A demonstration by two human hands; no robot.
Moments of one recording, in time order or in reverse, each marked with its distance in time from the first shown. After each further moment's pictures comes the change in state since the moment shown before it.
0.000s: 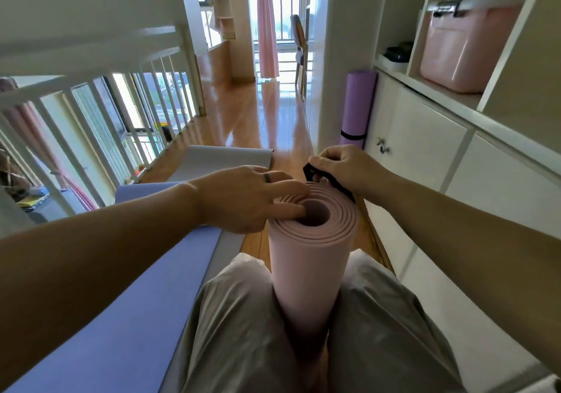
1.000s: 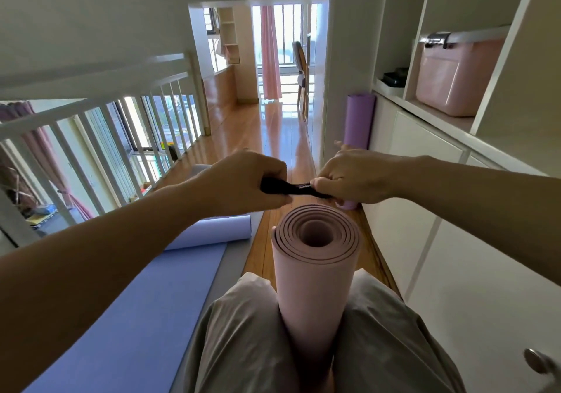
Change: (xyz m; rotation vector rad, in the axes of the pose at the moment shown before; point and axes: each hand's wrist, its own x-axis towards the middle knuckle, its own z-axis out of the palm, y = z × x) left_hand 0.006 -0.009 -0.053 -0.531 0.091 -0.698; right_hand -0.014 -0.057 -0.036 -0.789 -0.351 -0.299
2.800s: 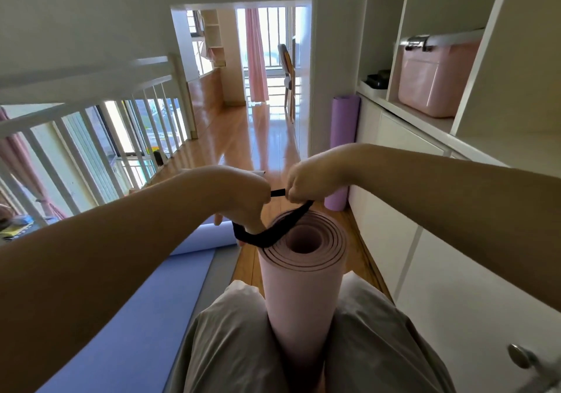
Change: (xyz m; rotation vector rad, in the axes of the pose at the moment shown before) left_hand 0.034 0.032 0.001 0.327 -0.732 -0.387; right_hand 0.031 -0.024 -0.010 0.062 -0.256 0.186
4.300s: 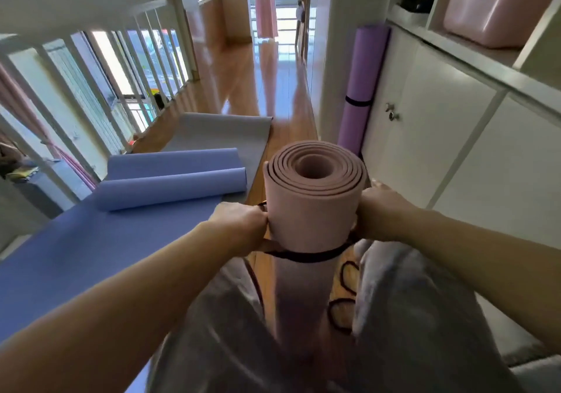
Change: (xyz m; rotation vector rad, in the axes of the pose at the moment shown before) left_hand 0.057 -0.008 0.147 -0.042 0.021 0.005; right_hand 0.008 0.070 0.148 -0.184 0.052 0.093
